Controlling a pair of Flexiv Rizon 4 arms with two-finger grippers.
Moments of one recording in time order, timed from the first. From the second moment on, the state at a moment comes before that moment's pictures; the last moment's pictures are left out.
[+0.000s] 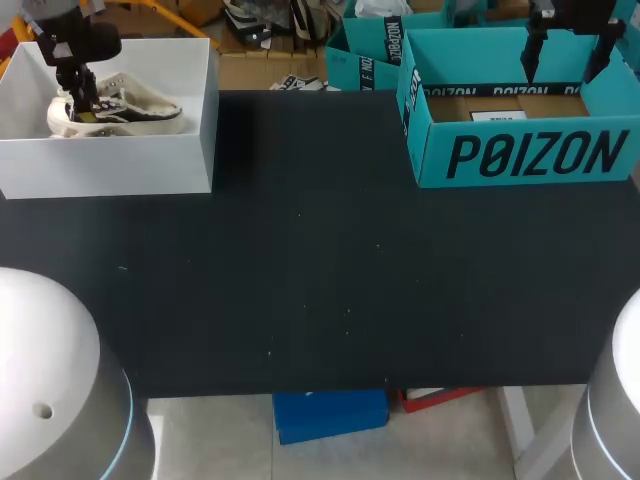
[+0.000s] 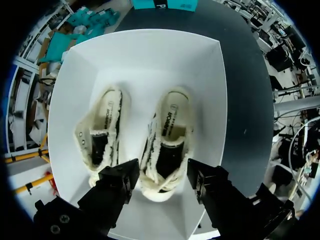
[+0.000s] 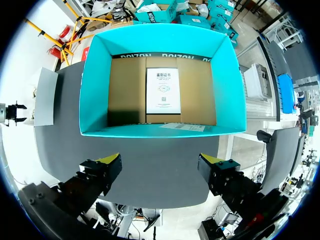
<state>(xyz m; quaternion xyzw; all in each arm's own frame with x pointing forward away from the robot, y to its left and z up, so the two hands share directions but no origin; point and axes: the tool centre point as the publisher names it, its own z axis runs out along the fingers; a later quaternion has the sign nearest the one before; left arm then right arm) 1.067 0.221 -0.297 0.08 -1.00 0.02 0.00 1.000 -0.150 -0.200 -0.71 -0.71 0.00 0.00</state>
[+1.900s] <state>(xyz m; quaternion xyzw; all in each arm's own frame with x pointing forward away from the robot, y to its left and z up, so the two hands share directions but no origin) 1.100 0.221 -0.398 0.06 -1.00 0.01 0.02 1.000 -0.150 -0.200 -0.71 -0.71 0.00 0.00</state>
